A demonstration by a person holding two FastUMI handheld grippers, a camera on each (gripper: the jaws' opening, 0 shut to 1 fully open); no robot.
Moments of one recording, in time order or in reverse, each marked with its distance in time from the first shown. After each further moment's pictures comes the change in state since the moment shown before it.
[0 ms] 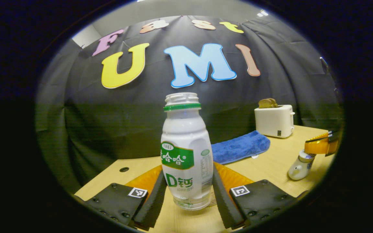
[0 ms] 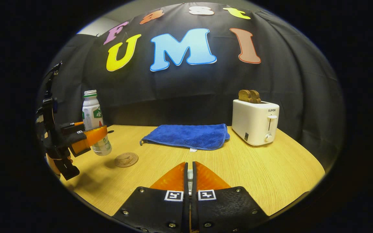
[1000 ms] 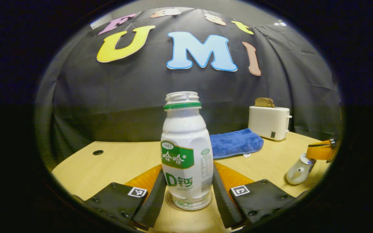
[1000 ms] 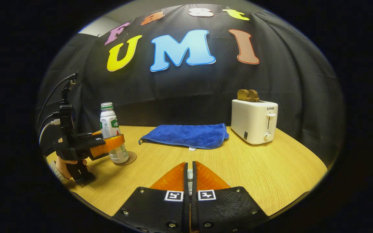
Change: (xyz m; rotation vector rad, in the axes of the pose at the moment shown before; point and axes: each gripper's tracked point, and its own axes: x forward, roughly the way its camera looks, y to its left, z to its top) left arm 0.047 -0.032 -0.048 -0.153 0.052 -0.109; right arm -0.001 -0.002 -0.010 -0.001 -0.027 -0.002
